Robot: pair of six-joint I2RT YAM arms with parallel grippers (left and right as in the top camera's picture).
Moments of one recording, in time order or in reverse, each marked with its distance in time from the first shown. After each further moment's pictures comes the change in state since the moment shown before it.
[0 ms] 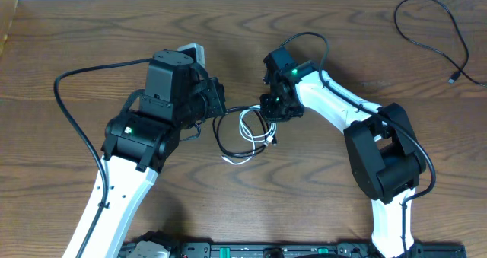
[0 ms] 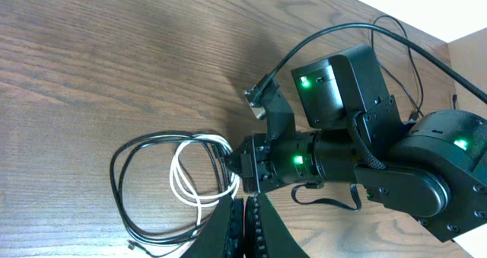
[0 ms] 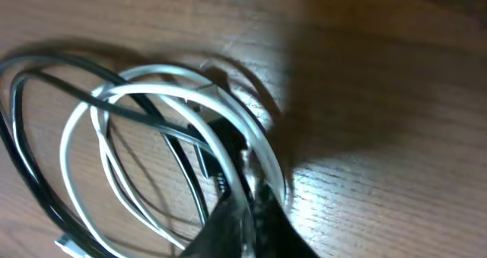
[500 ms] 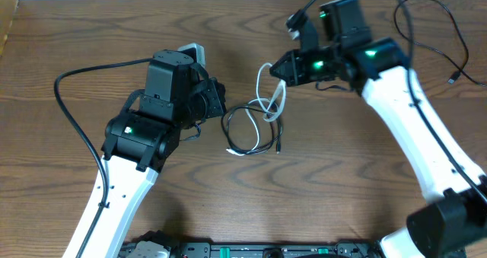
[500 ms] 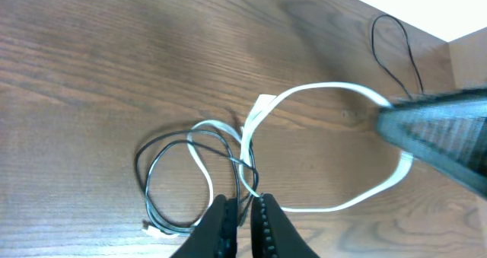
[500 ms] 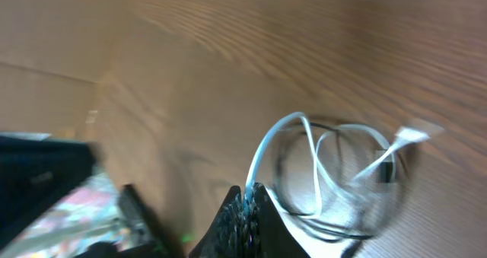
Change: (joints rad) left arm 0.000 0.000 0.000 -0.001 0.000 0.000; right arm -0.158 -0.433 0.104 -0.033 -0.394 -0.158
